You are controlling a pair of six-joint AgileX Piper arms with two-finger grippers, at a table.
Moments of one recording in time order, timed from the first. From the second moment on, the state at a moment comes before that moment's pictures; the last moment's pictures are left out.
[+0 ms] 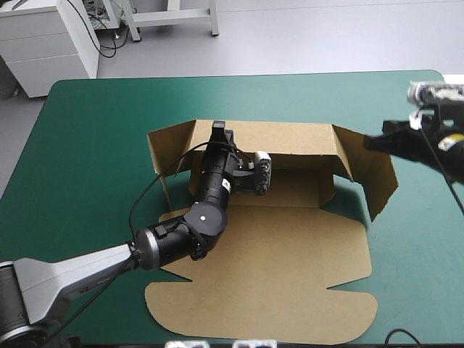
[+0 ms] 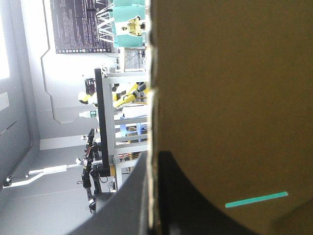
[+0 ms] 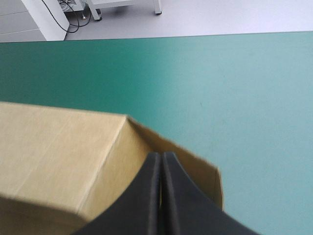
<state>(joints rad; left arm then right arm) -1.00 1.59 -1.12 1.65 0.79 -0.36 -0.03 1.08 -1.26 0.36 0.79 -0.25</state>
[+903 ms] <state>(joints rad) -1.00 1.59 -1.12 1.62 0.78 -0.36 -0.03 1.74 -1.76 0.30 1.23 -0.32</state>
